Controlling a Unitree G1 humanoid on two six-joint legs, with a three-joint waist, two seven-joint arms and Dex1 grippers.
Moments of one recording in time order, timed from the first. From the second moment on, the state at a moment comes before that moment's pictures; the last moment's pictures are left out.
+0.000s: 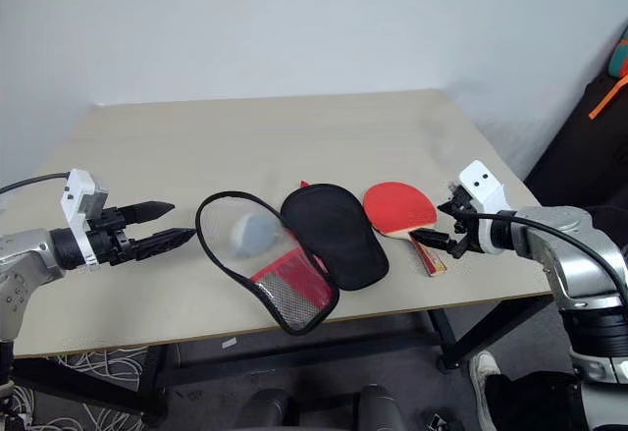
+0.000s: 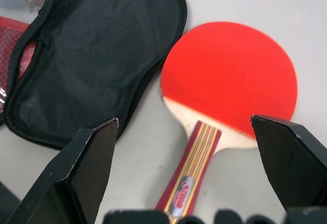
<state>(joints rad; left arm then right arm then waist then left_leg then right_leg) -0.20 0.86 0.30 -0.09 -0.57 0.66 -1.03 -0.40 -0.84 -0.03 -0.16 0.34 0.92 0.87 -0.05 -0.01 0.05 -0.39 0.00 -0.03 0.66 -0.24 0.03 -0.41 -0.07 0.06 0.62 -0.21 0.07</state>
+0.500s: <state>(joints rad) -0.23 0.85 0.26 -0.05 -0.56 0.63 -1.02 -0.39 -0.72 -0.05 -0.18 0.37 1.07 0.66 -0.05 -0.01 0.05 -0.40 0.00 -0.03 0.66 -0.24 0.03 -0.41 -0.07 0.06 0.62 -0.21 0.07</state>
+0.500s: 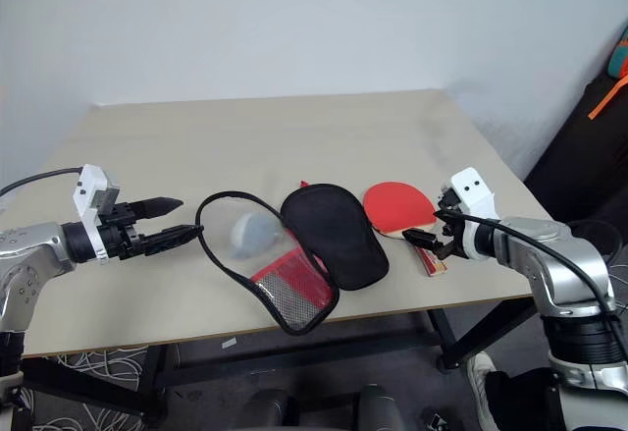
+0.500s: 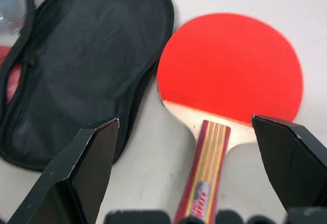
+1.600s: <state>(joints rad) -0.23 0.86 0.25 -0.06 -0.55 0.66 -0.99 -0.40 -0.53 -0.03 0.07 0.26 1.02 0.42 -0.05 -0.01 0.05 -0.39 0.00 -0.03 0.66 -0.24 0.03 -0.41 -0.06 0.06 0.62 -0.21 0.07</state>
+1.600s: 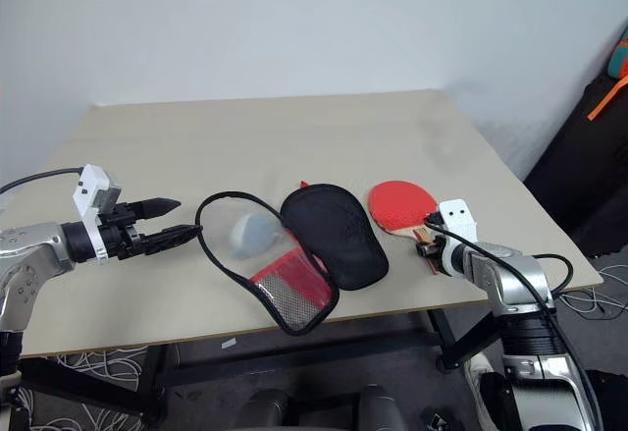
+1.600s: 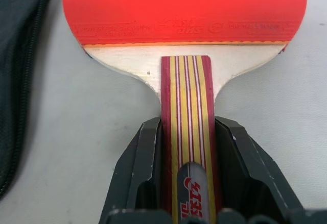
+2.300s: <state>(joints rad) -0.25 0.85 0.22 -0.05 -0.54 0.64 -0.98 -0.51 -0.20 0.04 -0.20 0.31 1.24 0.25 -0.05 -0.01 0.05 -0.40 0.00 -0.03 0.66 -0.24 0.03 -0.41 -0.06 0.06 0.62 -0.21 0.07</state>
